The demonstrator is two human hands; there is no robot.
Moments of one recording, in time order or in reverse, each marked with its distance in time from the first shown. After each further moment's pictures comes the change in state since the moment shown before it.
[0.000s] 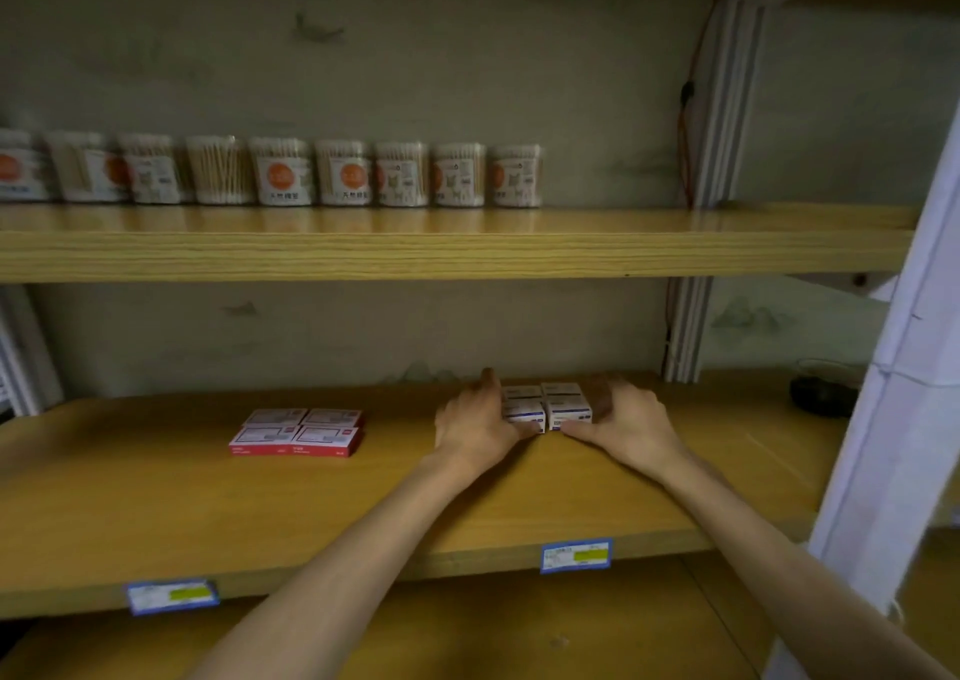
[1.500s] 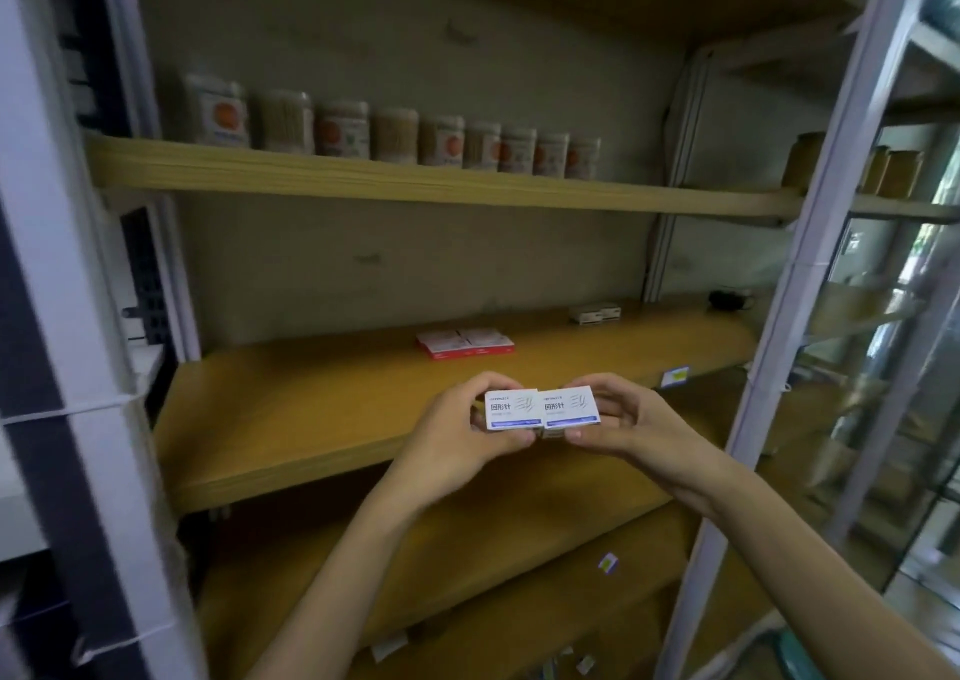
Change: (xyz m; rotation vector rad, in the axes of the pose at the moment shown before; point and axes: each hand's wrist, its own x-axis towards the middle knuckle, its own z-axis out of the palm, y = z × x) left_hand -0.239 -0.294 -0.186 -0.876 -0.308 0.436; right_hand -0.278 -0.347 0.083 0.785 -0.055 0.186
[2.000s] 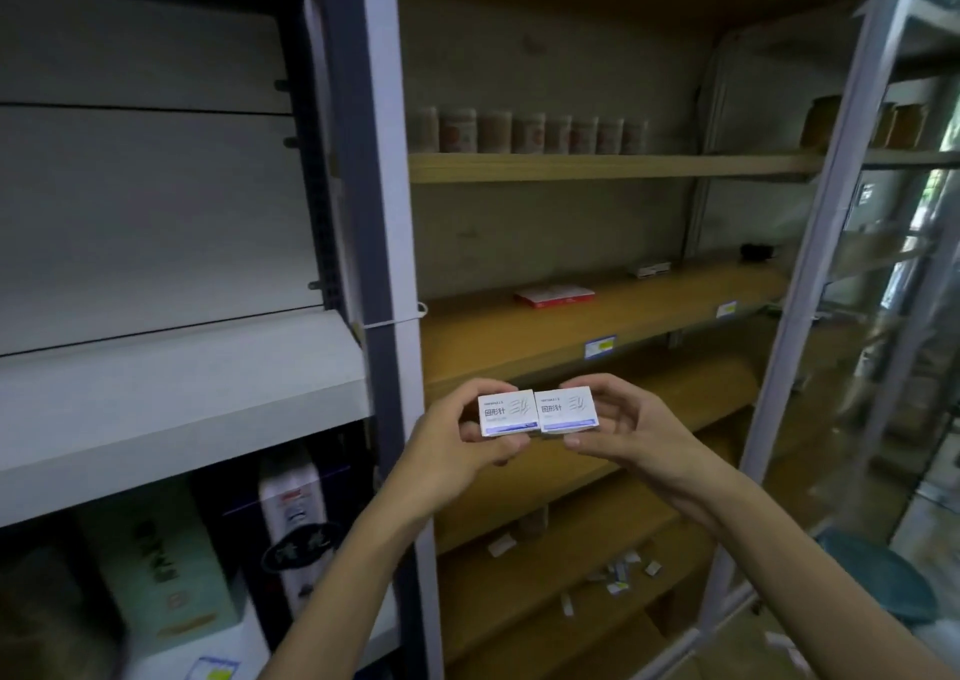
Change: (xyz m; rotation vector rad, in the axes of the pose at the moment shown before) left_hand -0.212 -0.010 -0.148 -0.205 -0.031 -0.077; right_hand -0.115 -0.042 0.221 0.164 0.026 -0.042
